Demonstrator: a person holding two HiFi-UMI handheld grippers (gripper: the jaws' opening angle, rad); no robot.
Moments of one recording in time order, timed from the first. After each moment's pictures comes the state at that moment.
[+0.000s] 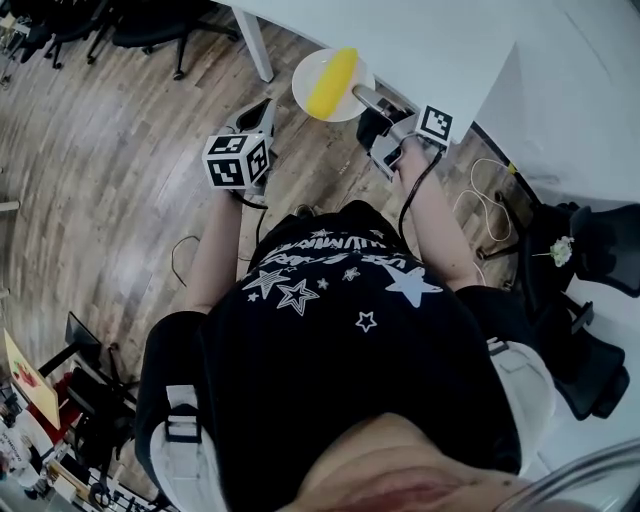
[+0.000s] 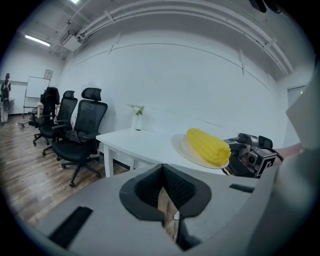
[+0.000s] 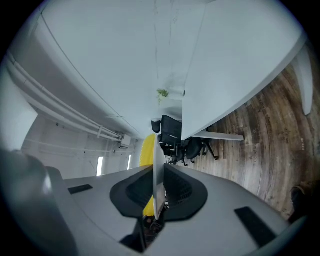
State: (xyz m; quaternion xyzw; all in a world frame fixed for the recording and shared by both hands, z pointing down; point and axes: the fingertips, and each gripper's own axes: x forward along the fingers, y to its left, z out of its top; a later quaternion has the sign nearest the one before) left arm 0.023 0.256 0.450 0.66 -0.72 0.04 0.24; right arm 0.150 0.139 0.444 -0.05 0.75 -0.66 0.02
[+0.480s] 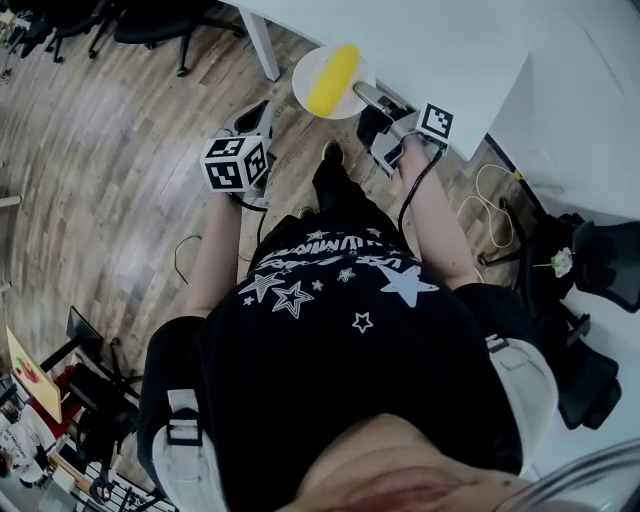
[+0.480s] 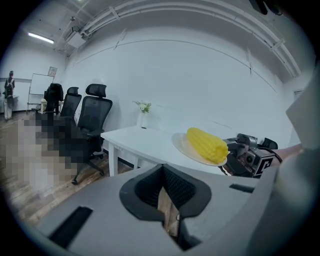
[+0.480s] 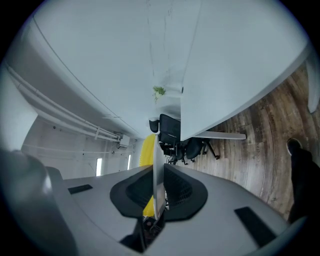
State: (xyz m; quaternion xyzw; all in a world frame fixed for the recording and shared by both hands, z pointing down) left arm -0.016 0.229 0.466 0.64 -0.72 0.04 0.26; right arm 0.107 0.099 0.461 -0.04 0.74 -0.67 0.01
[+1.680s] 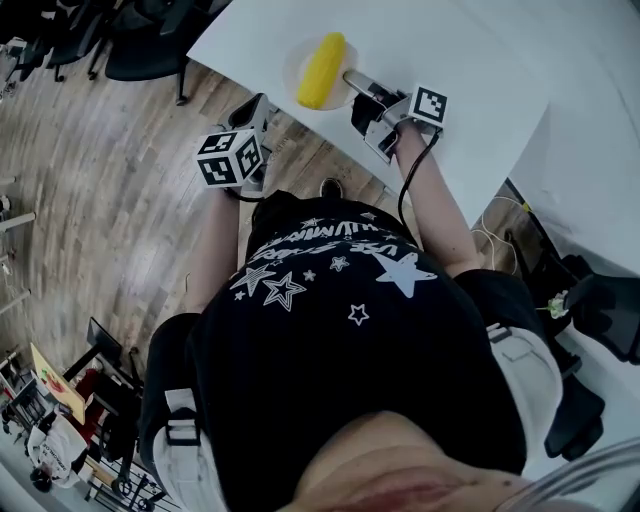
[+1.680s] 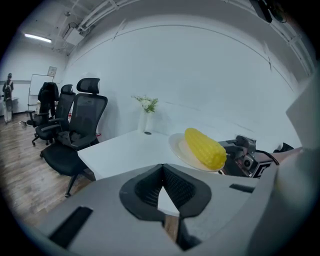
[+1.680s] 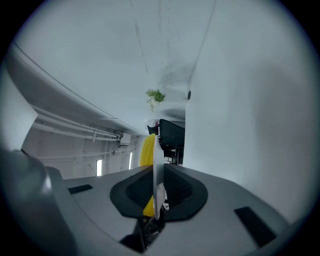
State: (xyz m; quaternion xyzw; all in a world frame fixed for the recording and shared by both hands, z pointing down) left arm -0.140 -0.022 0.472 0.62 -0.74 0.05 0.27; right arm -0.030 -0.151 0.474 0.00 0.75 -0.66 -0.01
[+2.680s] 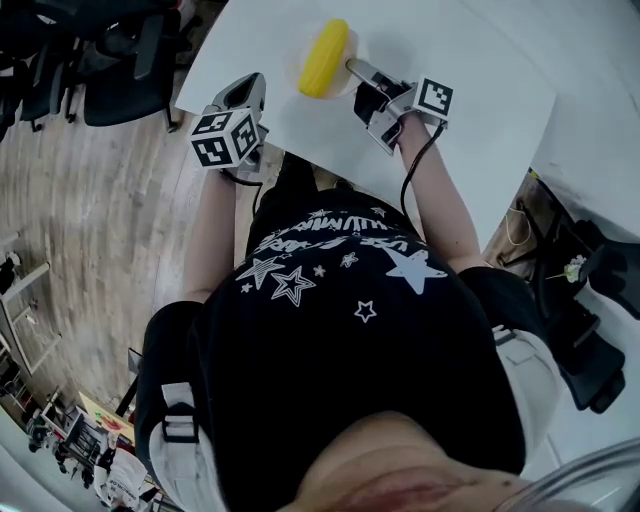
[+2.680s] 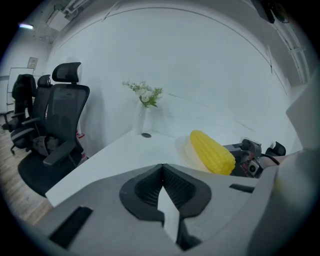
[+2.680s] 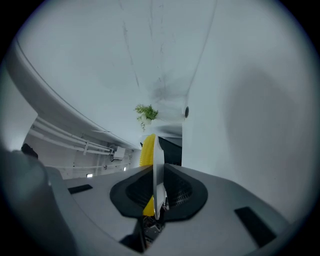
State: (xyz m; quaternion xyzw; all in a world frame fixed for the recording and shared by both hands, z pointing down) left arm -0.245 -0.159 0.493 0.68 -0.68 0.08 0.28; right arm -0.101 -0.252 0.494 -0.08 0.75 -0.65 0.04
